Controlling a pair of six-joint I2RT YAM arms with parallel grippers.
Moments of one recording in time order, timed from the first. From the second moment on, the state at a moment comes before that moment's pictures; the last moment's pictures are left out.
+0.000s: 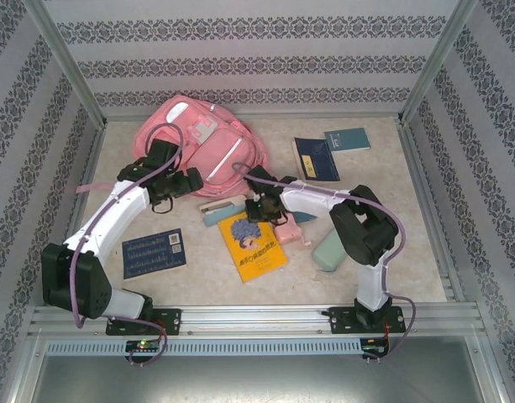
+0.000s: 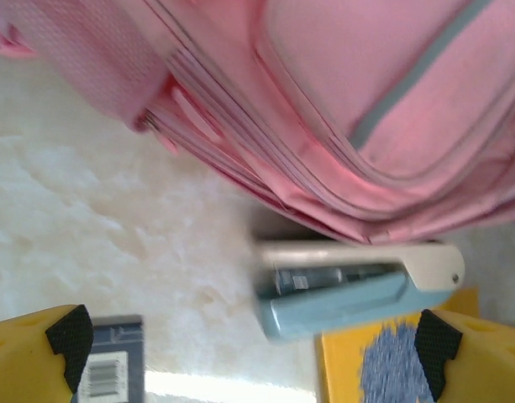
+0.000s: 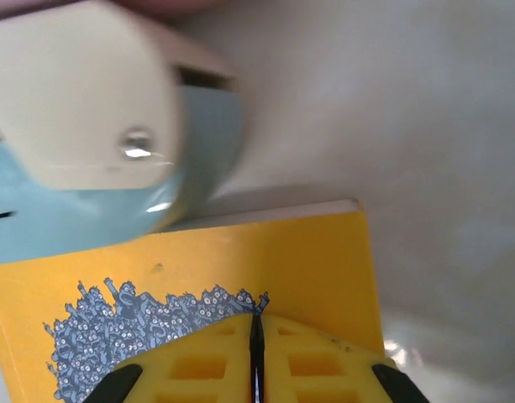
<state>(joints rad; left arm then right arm) -0.26 1.41 1.16 -0.80 -0.03 -0.61 0.67 1.98 1.32 -0.54 -0.11 0.56</state>
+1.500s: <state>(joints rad) -0.80 1.58 0.81 -0.32 0.00 -1.21 0.56 1.77 1.03 -0.48 -0.29 0.58</state>
